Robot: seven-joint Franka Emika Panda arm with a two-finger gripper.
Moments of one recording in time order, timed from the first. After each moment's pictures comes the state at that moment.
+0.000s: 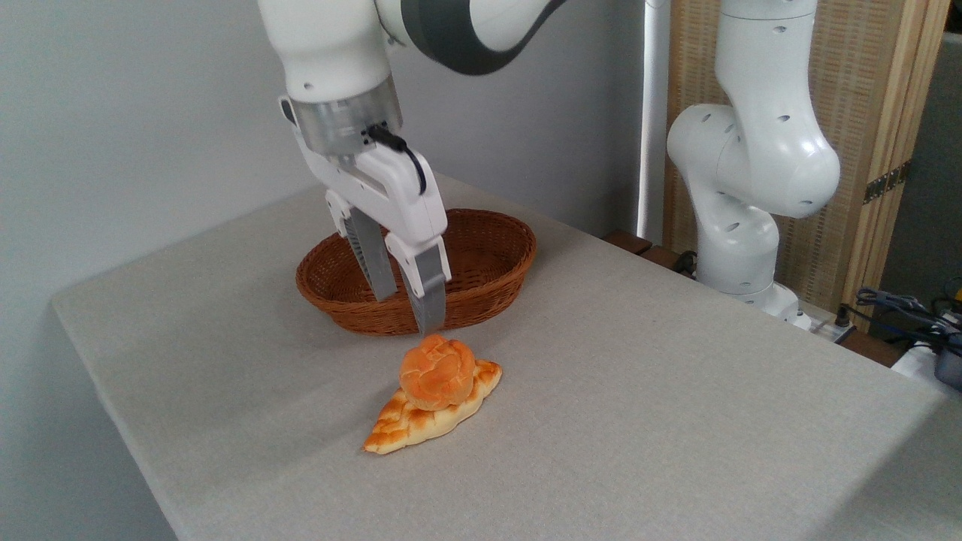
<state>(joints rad) -0.18 -0.03 0.09 -1.82 -0.04 1.73 0.74</state>
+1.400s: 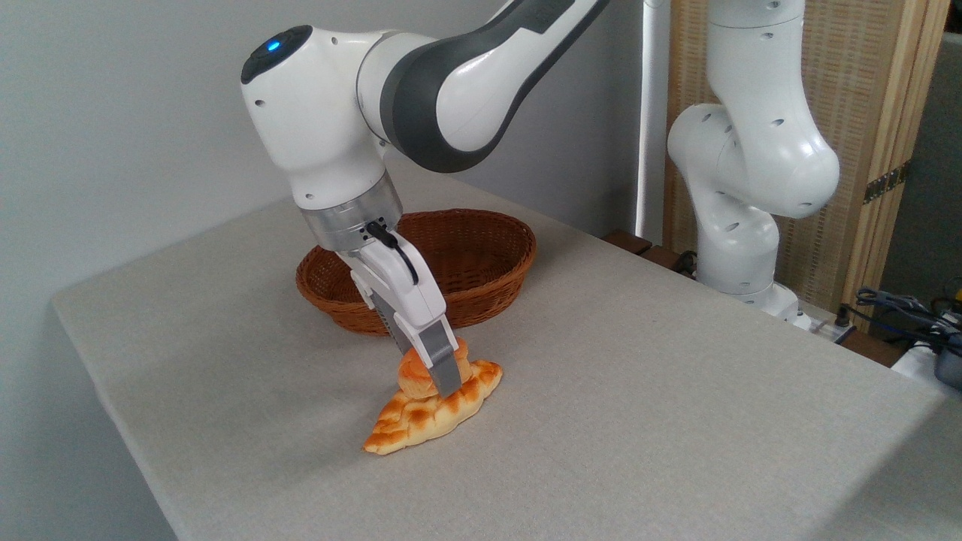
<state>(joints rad) -0.19 0.07 0.08 -1.90 0.04 1.80 0.78</state>
